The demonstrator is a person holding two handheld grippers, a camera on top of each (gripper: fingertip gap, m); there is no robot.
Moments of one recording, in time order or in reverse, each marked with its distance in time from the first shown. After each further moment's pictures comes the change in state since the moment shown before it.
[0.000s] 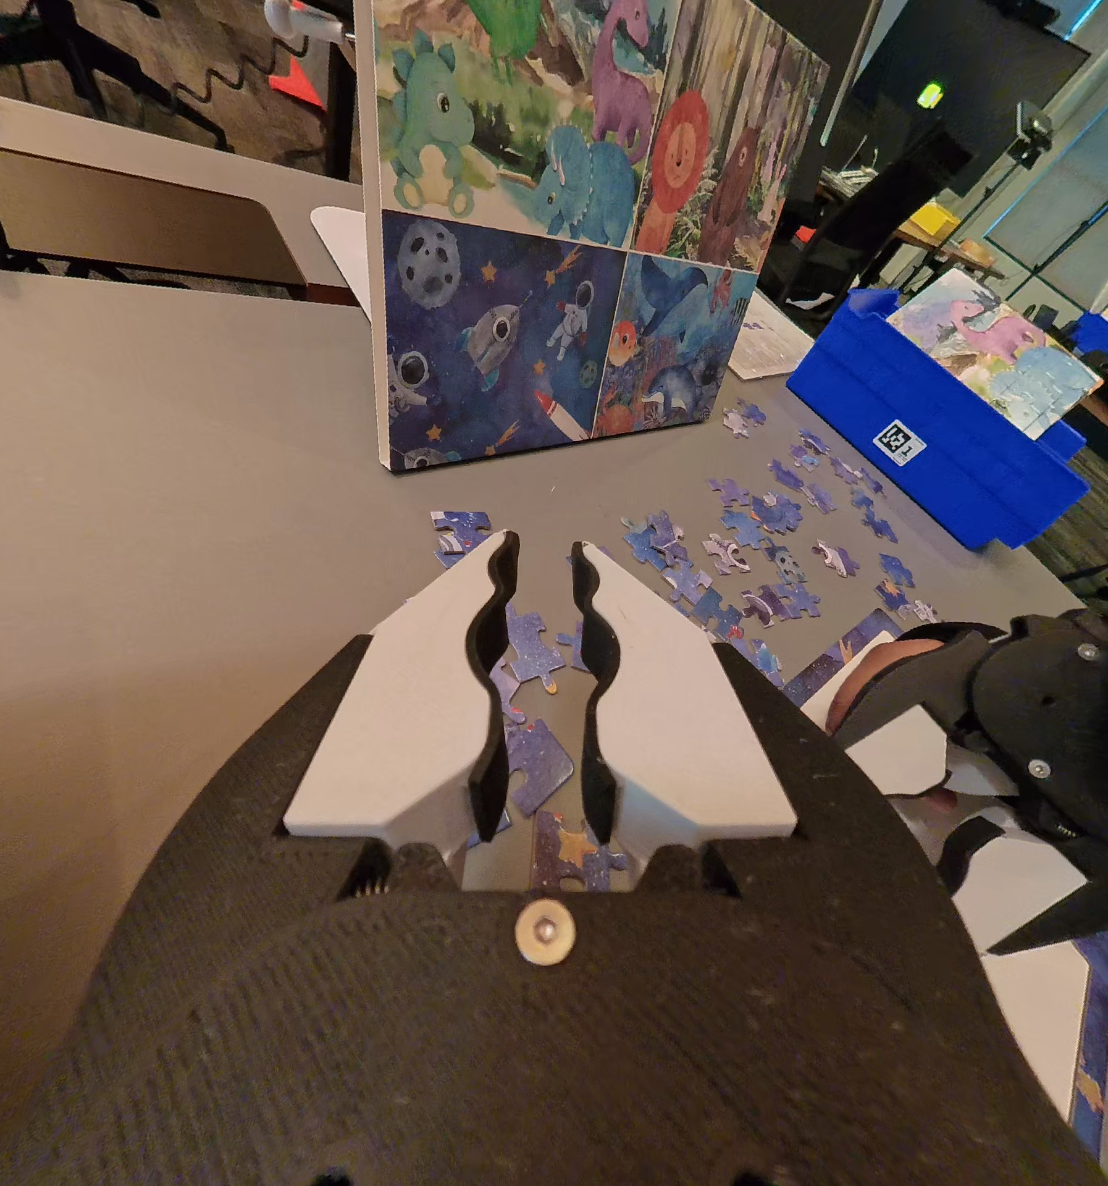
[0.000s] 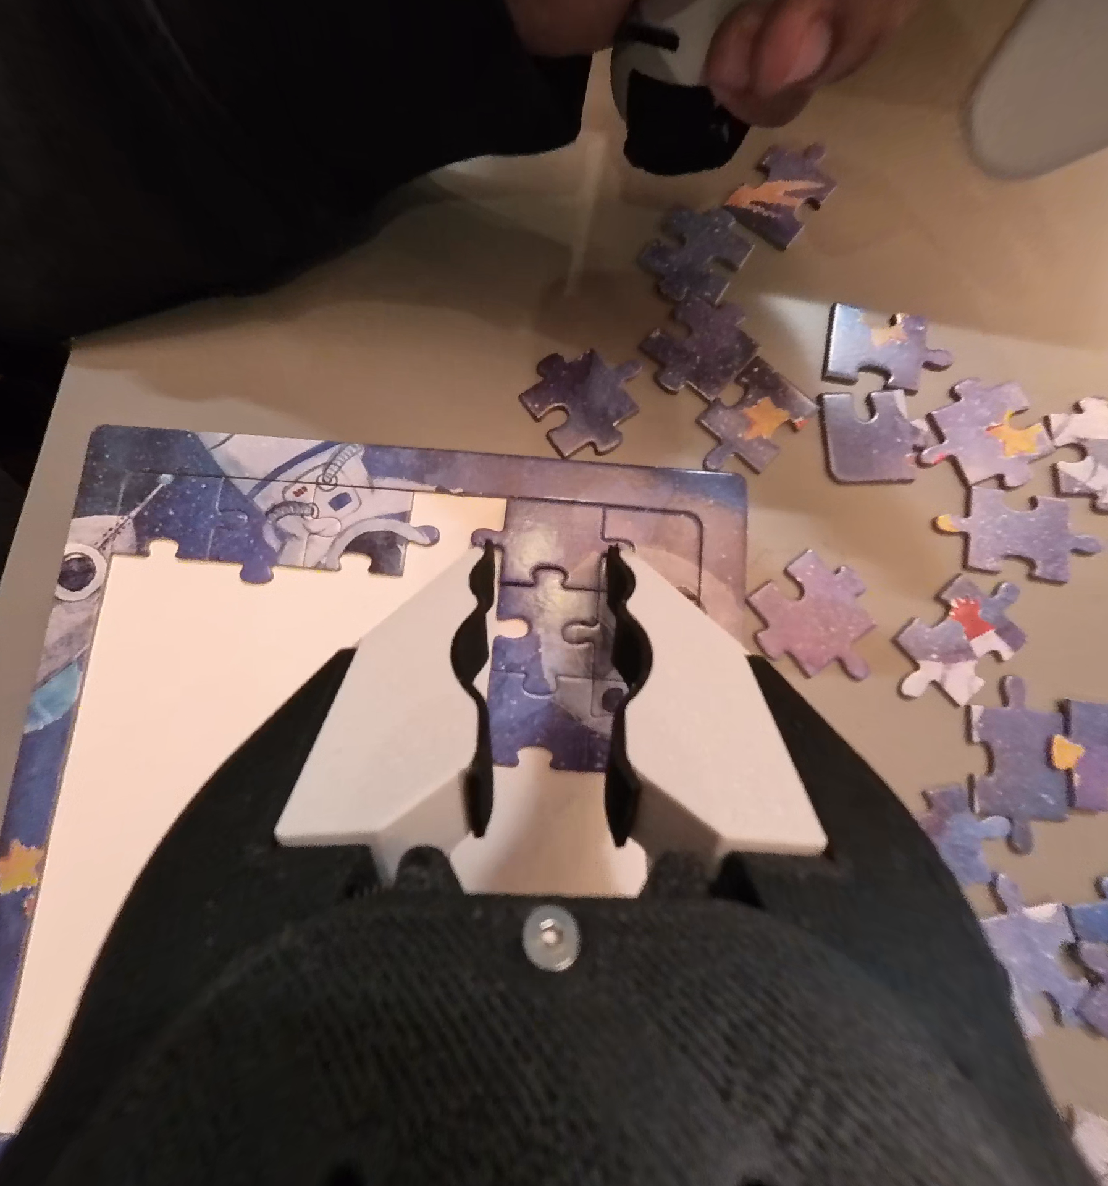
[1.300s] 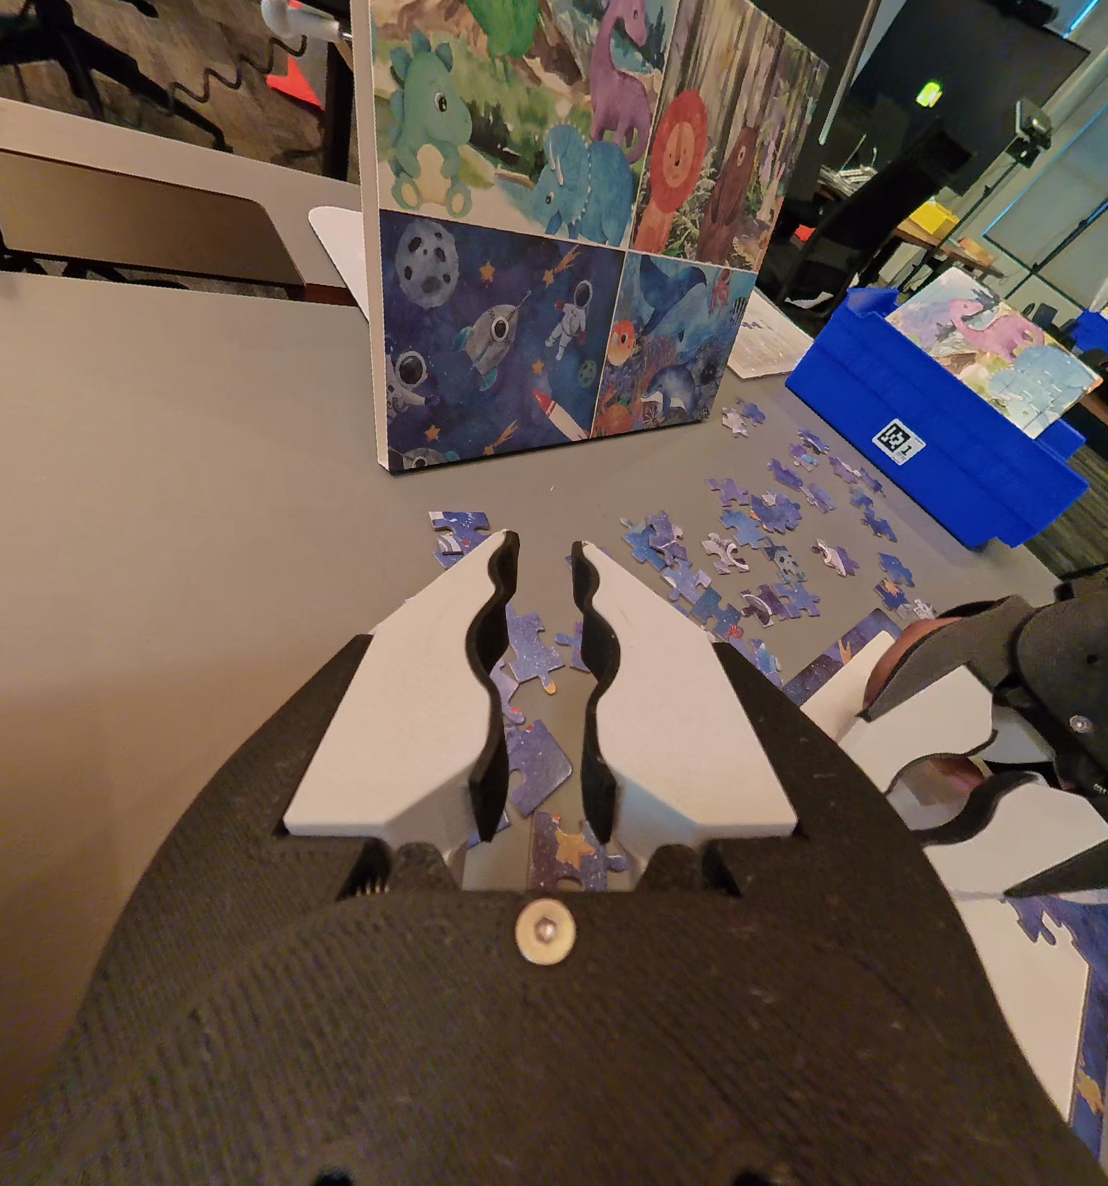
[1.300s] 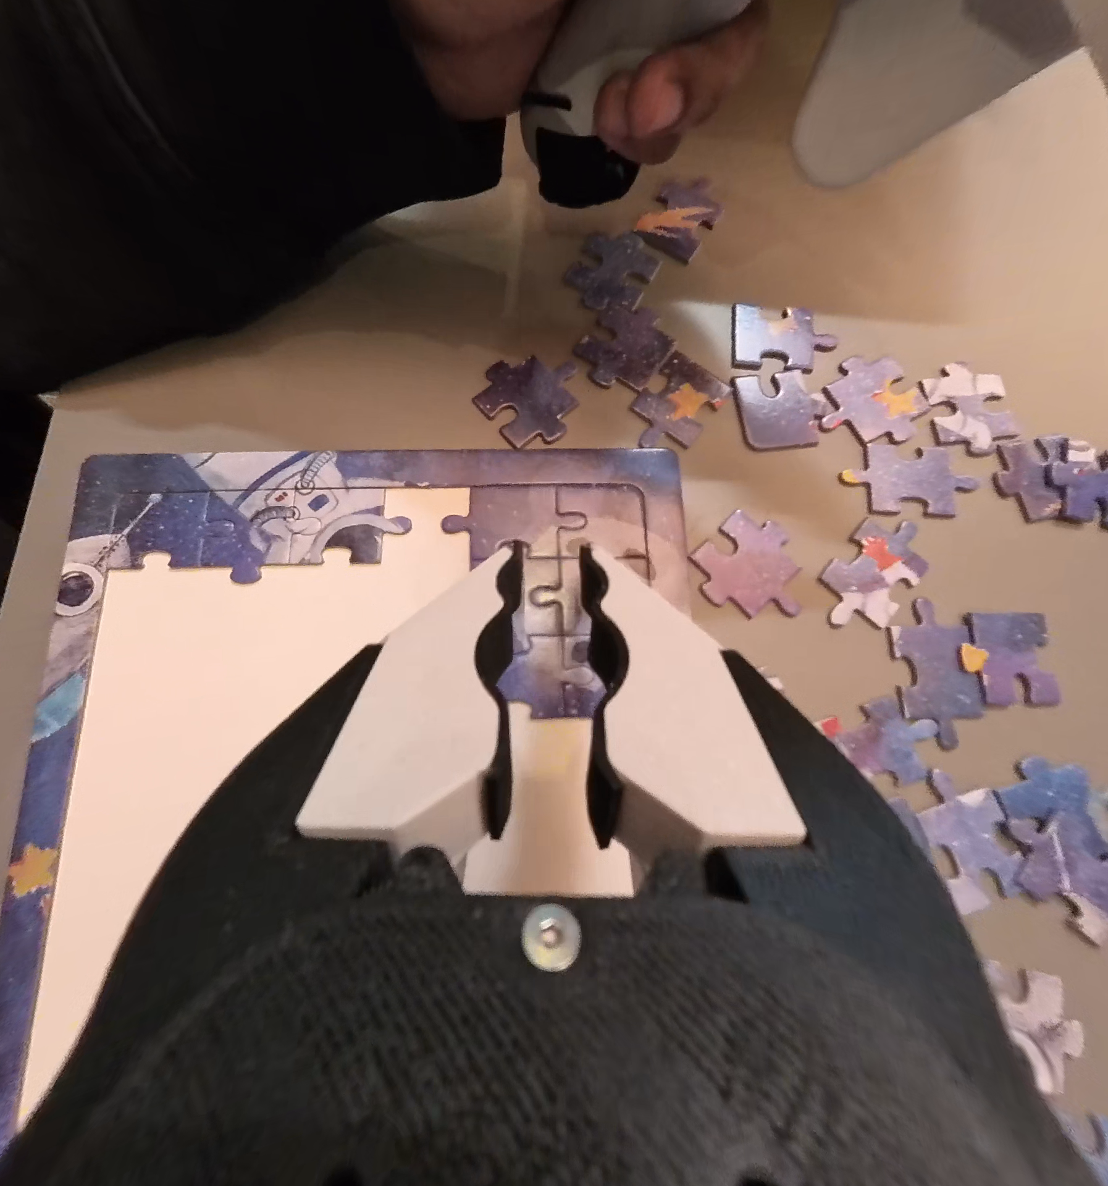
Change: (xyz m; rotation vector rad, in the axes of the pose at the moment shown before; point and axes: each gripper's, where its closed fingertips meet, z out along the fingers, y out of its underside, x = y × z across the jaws) left arm 0.001 0.000 0.000 -0.001 0.001 0.002; right arm 0.011 -0.001 -0.022 0.066 0.088 0.060
